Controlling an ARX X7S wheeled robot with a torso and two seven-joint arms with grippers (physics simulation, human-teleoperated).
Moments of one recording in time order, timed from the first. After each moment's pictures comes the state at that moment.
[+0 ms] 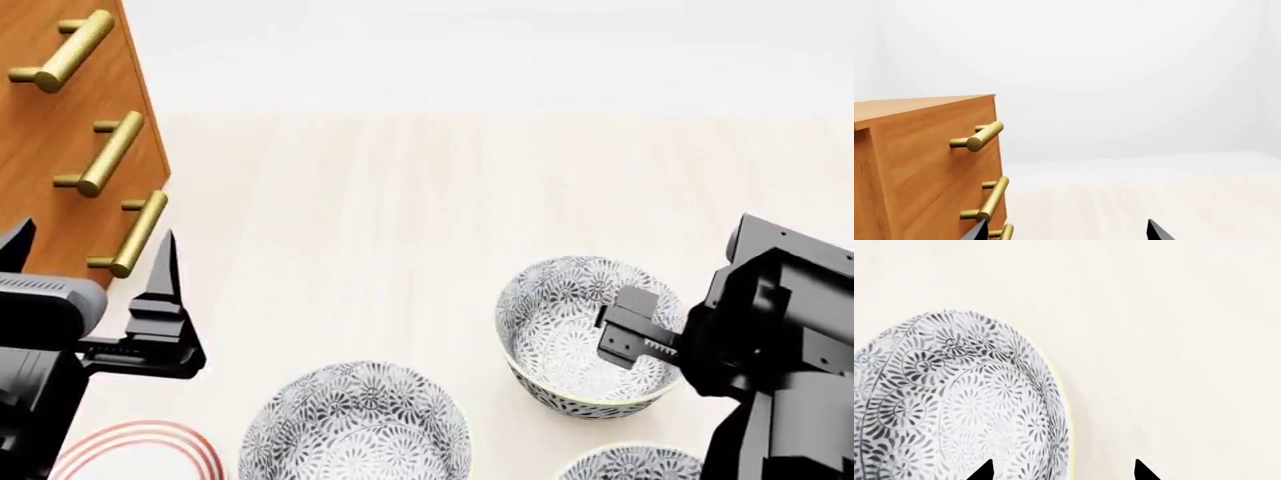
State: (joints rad) left arm -0.40 -0.23 0.13 0.48 -0.27 -0.66 -0.20; right arm 1.38 0.26 0.29 1.30 0.01 1.01 0.10
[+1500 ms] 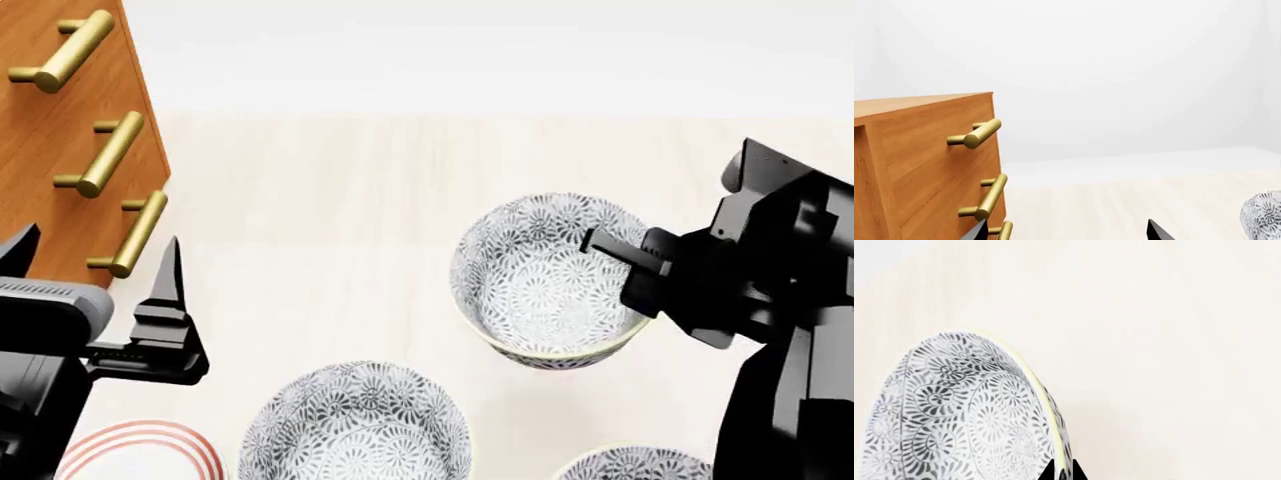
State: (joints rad) left arm -0.40 -0.26 0.16 0.48 -0.30 -0.65 -0.23; right arm 1.50 0.27 0.31 1.31 0.01 1.09 -0.07
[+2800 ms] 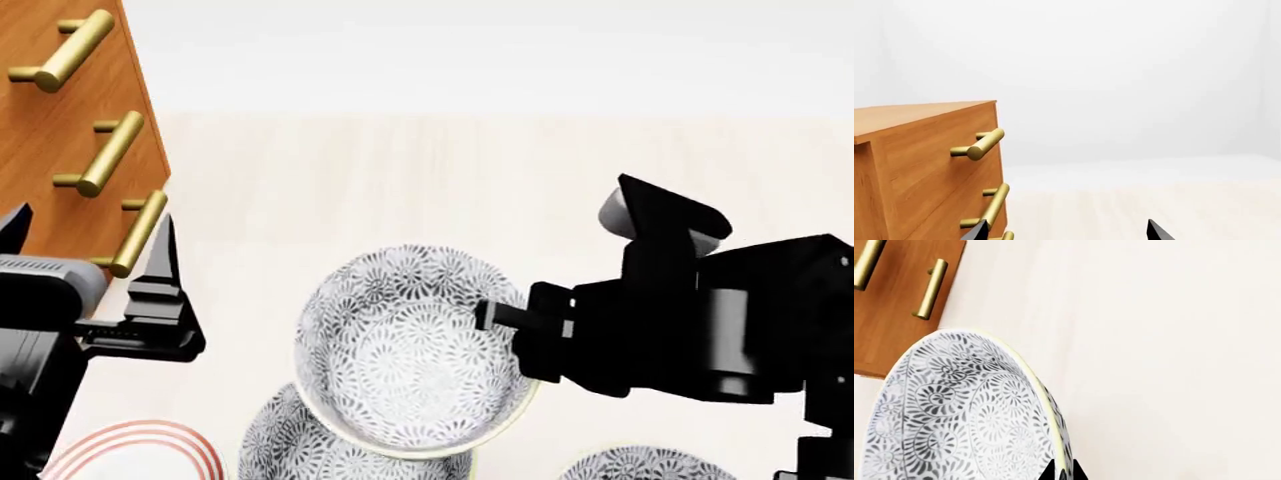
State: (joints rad) left arm -0.45 -0.27 0.17 0.47 -0.33 -0.67 -0.27; right arm 1.19 0.35 -0.06 0.60 1.01 1.56 0.19
